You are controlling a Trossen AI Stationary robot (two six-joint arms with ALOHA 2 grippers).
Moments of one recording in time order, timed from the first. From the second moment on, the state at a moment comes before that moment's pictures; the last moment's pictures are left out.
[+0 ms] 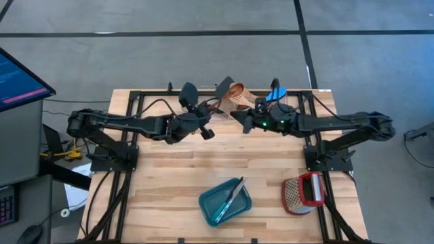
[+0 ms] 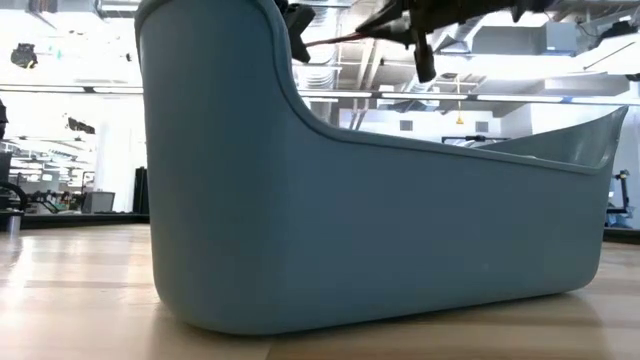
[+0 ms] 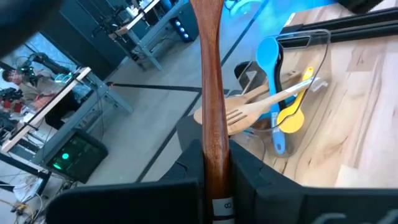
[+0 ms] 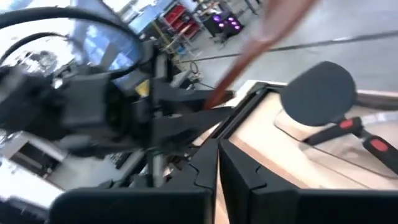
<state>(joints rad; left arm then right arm) -0.02 1.46 1.15 -0.13 -0.87 0.21 -0.07 1.24 0.86 0.28 0.26 0.75</state>
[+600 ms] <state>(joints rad) -0.02 1.46 1.15 -0.12 -0.87 0.21 -0.16 1.32 0.86 0.48 0.26 0.83</state>
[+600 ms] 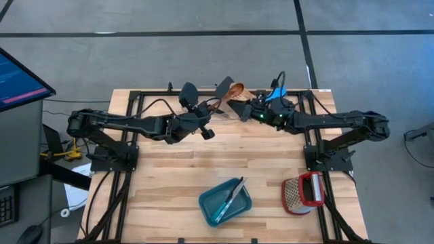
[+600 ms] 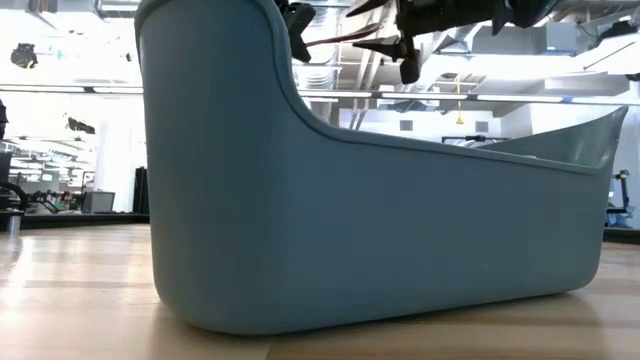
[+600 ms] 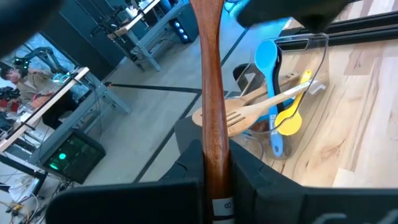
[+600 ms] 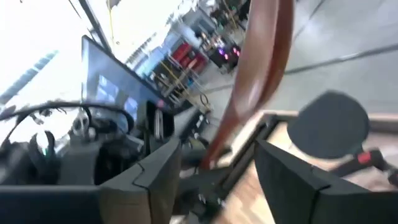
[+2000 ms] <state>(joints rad) -0.02 1.46 1.15 -0.12 -0.86 0.20 -0.26 1.31 0.86 0.53 0.24 0.75</state>
